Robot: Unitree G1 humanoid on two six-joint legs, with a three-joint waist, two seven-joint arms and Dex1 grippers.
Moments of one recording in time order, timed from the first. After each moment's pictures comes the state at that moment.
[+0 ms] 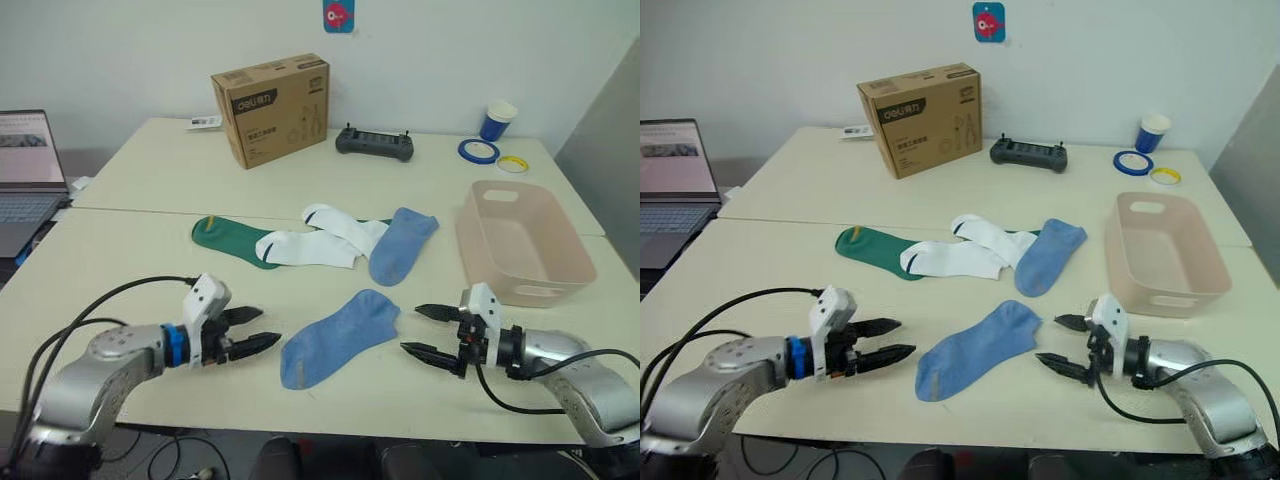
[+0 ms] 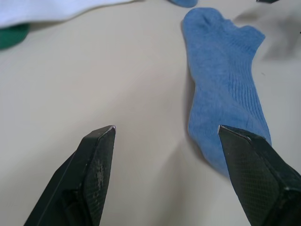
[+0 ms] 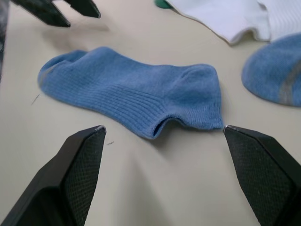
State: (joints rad) left arm -0.10 0.78 0.05 -0.23 -0.54 0.65 -0.96; right arm -0.02 -0.64 0.03 -0.37 0.53 0.58 0.81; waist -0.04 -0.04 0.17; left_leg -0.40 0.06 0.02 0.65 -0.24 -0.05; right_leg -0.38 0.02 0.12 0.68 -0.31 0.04
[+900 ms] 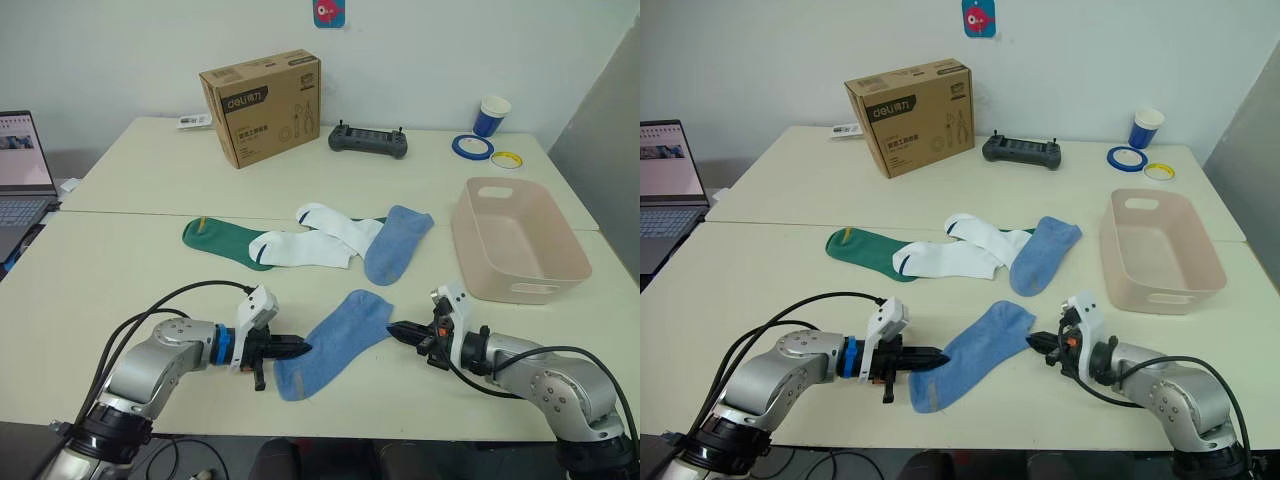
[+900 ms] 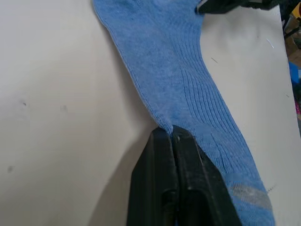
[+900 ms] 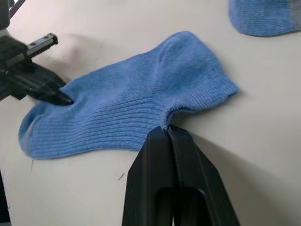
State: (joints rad) left arm -0.18 0.71 -0.15 -0.16 -0.47 0.66 -1.09; right arm -0.14 -0.48 0.02 -0.42 0.72 1.03 0.49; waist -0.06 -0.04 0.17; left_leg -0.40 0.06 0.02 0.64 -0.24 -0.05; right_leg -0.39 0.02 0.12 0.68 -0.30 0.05
